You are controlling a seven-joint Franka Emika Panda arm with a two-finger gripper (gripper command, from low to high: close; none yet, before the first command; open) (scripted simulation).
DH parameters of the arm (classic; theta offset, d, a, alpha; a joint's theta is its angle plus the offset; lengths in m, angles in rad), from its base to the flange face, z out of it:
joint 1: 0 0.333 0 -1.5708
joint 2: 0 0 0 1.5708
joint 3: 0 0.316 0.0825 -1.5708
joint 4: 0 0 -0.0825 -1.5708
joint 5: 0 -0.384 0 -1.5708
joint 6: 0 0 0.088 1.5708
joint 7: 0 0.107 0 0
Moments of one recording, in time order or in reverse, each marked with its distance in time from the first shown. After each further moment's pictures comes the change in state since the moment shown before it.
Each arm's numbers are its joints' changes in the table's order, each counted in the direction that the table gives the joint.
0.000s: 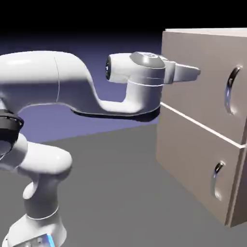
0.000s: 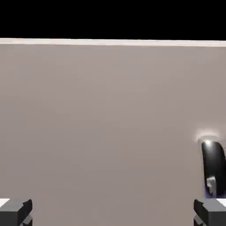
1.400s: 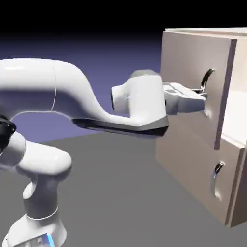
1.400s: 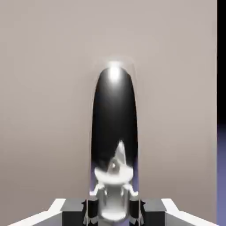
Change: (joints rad) arm -0.218 -0.010 0.107 0.209 0.361 -0.292 0.447
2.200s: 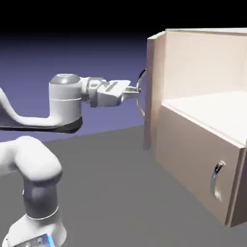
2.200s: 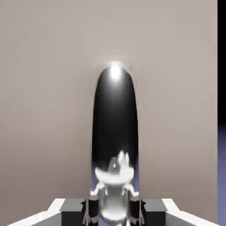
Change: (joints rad) arm -0.405 -0.460 0.839 0.524 -0.971 -0.487 -0.367
